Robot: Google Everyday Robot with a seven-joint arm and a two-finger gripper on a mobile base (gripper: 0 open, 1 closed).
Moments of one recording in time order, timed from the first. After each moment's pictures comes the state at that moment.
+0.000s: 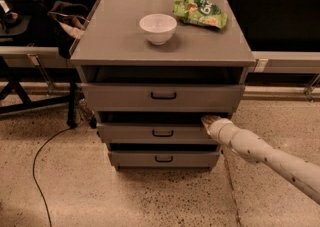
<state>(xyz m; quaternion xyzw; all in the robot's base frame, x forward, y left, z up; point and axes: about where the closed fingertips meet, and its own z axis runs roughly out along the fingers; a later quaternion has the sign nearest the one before) 0.726 -0.218 0.501 -0.28 0.80 0.02 0.53</state>
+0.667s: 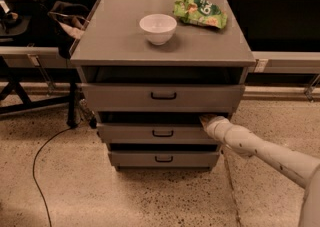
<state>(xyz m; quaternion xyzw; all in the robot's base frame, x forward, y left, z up) 0.753 -0.216 0.482 -0.27 0.82 0.01 0.51</state>
